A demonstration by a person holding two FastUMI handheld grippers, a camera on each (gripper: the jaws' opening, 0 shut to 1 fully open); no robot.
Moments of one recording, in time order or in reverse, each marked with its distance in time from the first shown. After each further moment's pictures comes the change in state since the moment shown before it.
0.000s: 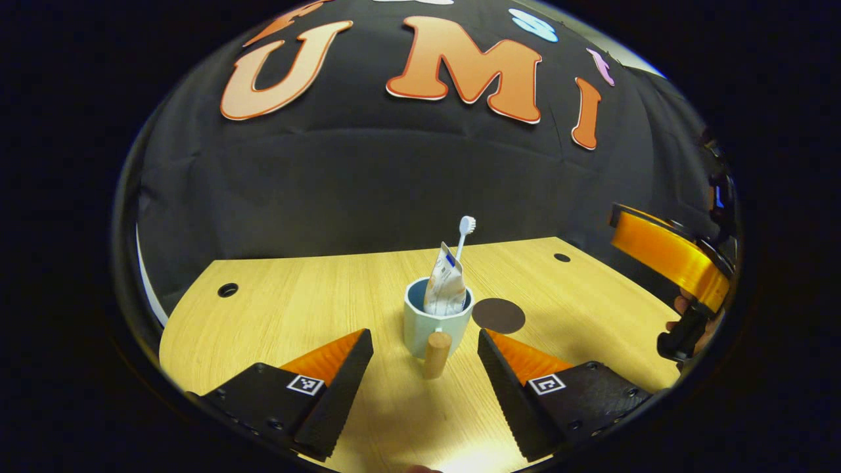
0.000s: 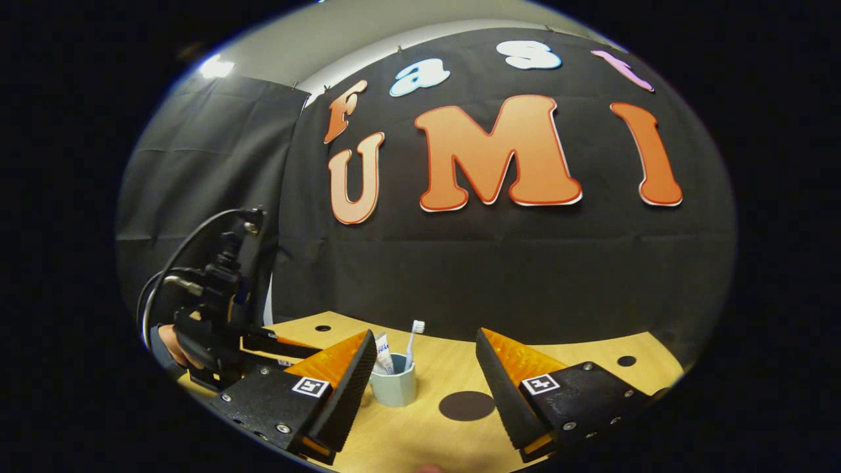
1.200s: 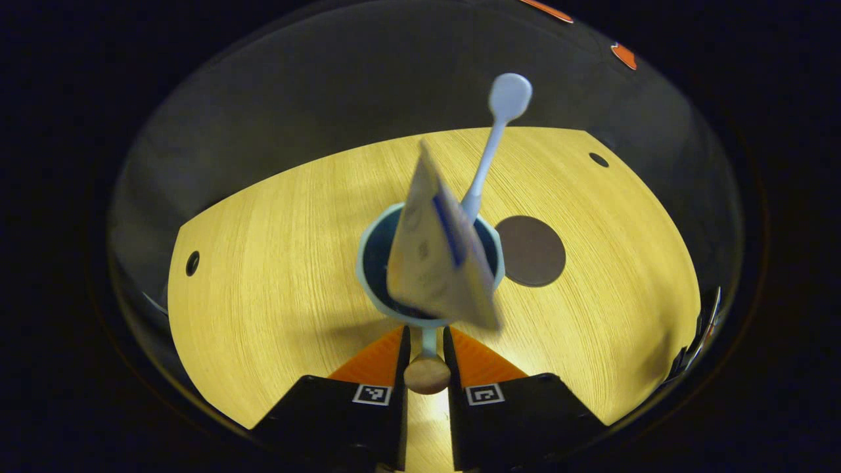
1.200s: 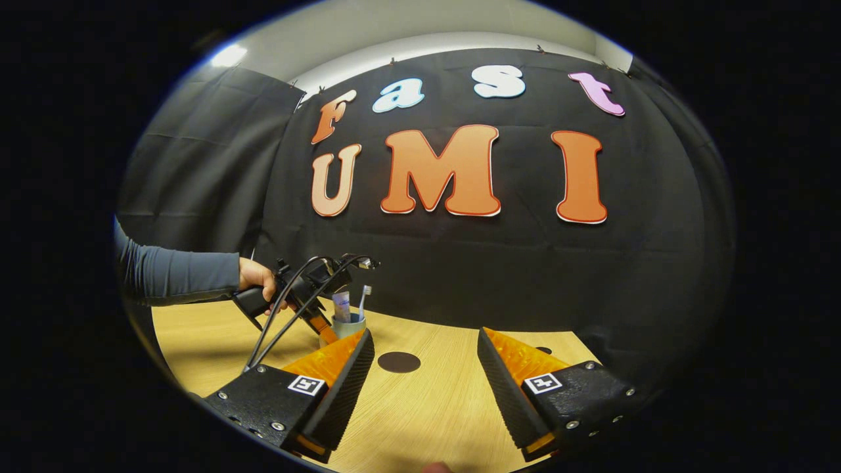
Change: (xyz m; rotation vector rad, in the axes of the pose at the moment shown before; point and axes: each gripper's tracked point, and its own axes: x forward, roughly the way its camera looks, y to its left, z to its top) left arm 0.070 0.006 -0.057 0.065 0.596 0.081; right arm -0.132 -0.065 -0.008 -0.066 0.018 -0.115
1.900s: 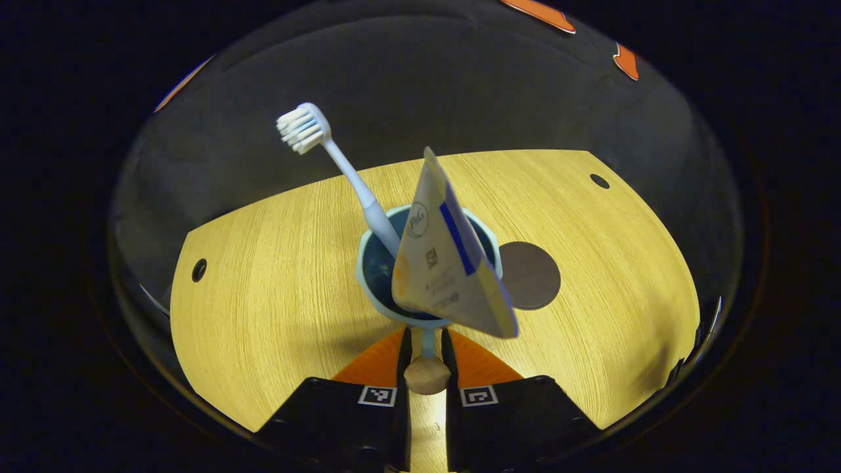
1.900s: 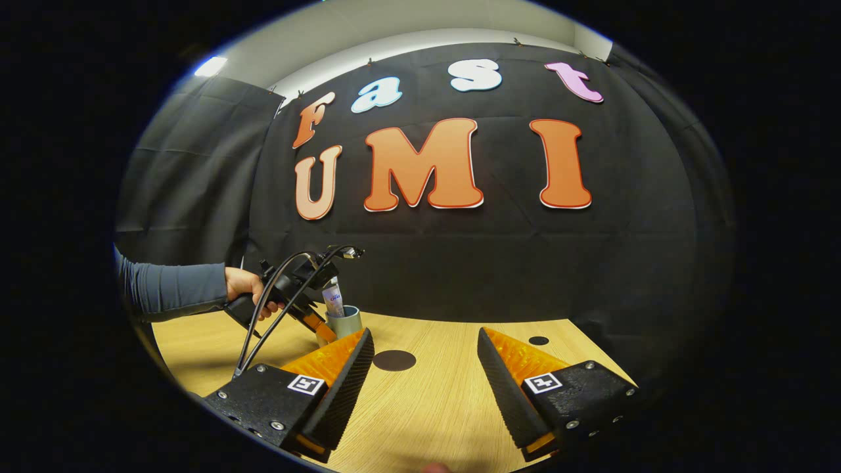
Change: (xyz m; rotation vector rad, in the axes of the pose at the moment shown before) left arm -0.080 0.011 0.029 -0.015 -0.102 0.017; right arm -0.003 -0.019 -0.007 0.077 0.007 -0.062
